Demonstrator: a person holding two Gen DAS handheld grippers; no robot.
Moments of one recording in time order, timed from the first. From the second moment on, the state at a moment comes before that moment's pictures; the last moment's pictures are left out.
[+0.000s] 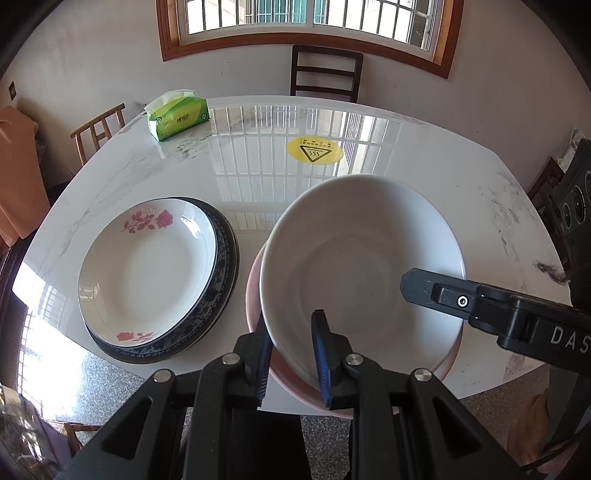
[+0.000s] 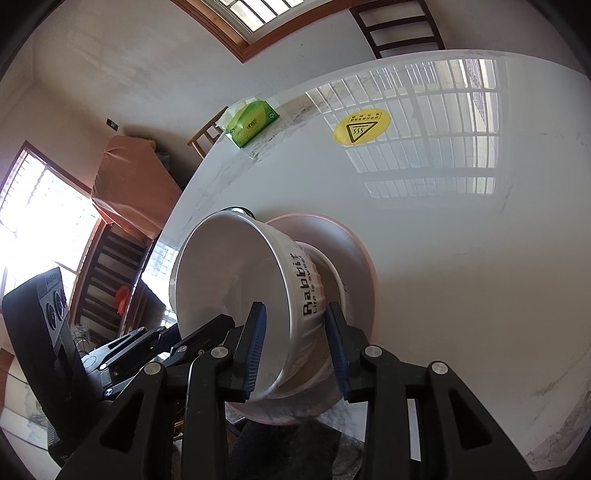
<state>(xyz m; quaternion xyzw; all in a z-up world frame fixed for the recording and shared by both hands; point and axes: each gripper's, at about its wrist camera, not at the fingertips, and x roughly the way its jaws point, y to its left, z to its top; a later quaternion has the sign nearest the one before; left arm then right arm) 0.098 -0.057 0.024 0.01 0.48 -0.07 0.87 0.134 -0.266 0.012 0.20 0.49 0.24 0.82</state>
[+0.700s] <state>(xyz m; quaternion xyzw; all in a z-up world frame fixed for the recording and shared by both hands) 0.093 -0.030 0.048 -0.02 0.45 -0.06 0.89 0.130 -0.277 0.022 0.22 0.46 0.24 0.83</state>
